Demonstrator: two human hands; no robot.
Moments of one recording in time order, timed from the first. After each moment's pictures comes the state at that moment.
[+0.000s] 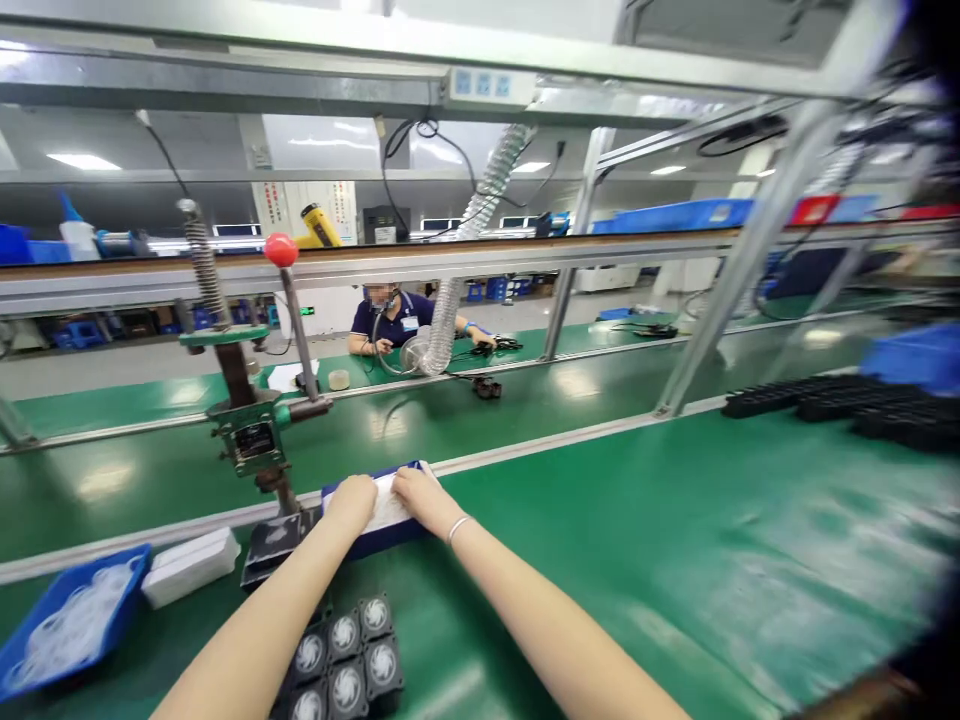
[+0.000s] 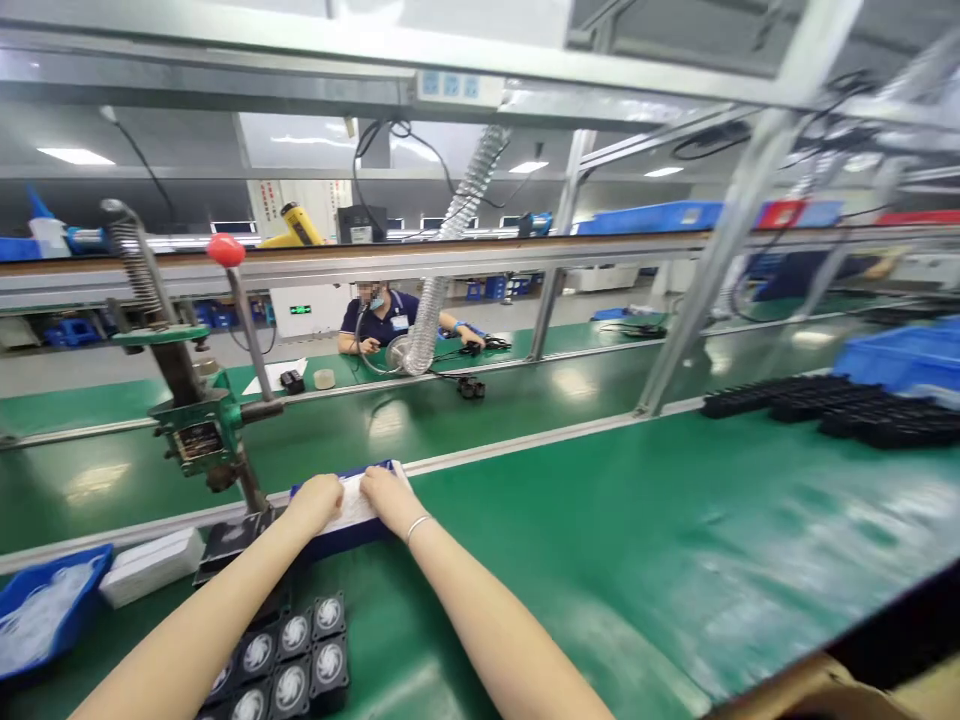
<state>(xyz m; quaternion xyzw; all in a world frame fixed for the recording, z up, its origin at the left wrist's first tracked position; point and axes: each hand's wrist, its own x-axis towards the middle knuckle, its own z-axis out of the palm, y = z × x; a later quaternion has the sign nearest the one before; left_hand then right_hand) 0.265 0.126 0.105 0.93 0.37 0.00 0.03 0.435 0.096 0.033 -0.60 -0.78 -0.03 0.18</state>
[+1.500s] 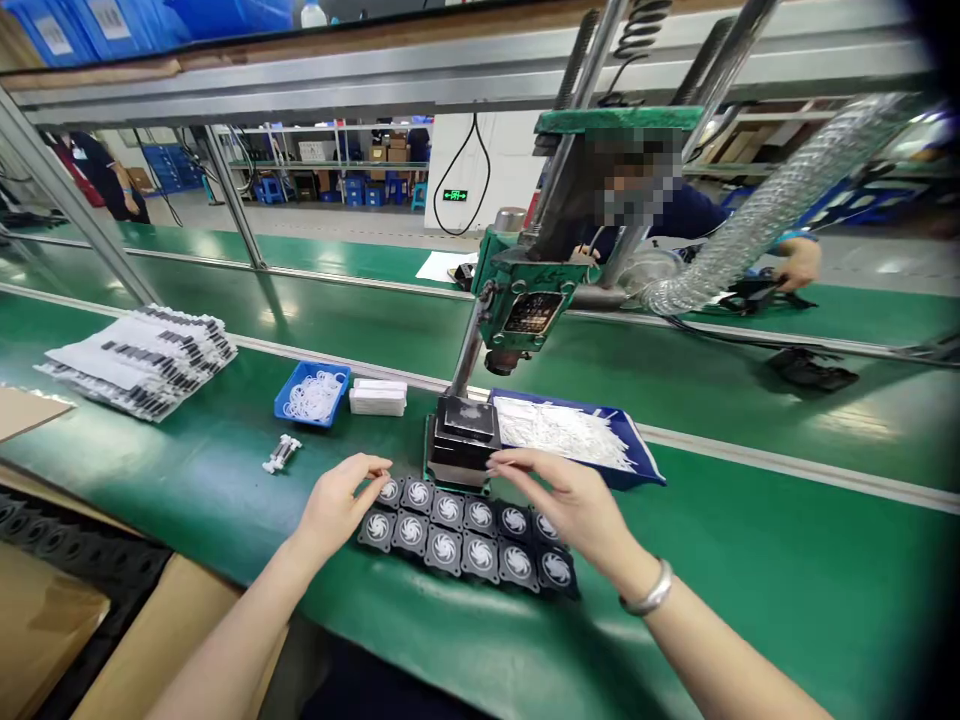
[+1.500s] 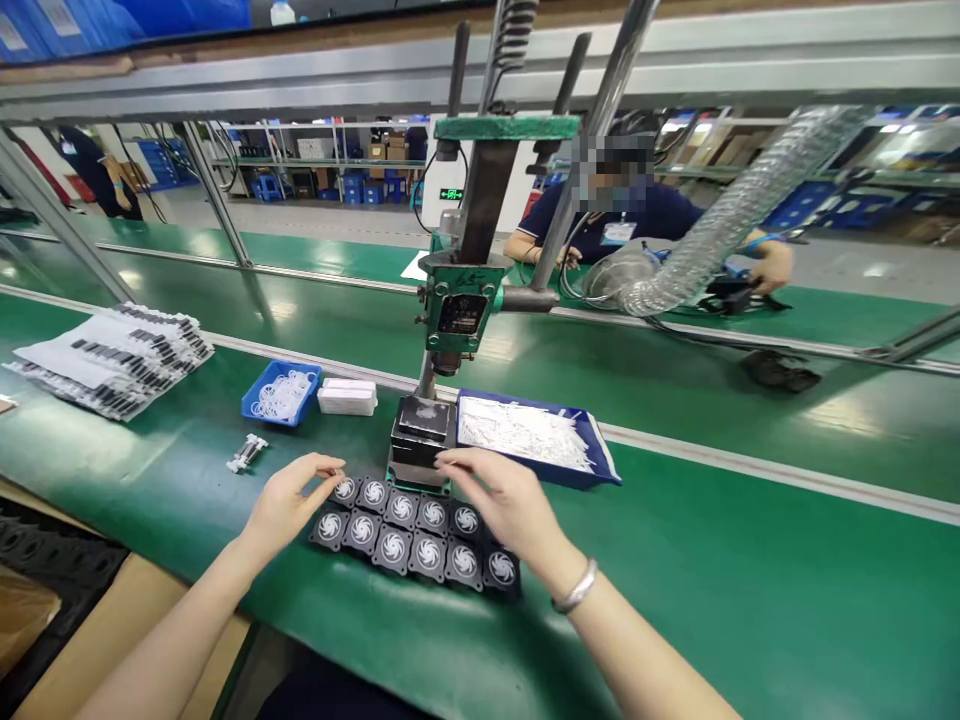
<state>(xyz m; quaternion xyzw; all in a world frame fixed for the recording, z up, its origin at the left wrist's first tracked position) -0.007 0.017 0.029 0.77 0.45 0.41 0.21 0.304 0.015 0.071 -0.43 -0.79 0.15 0.40</state>
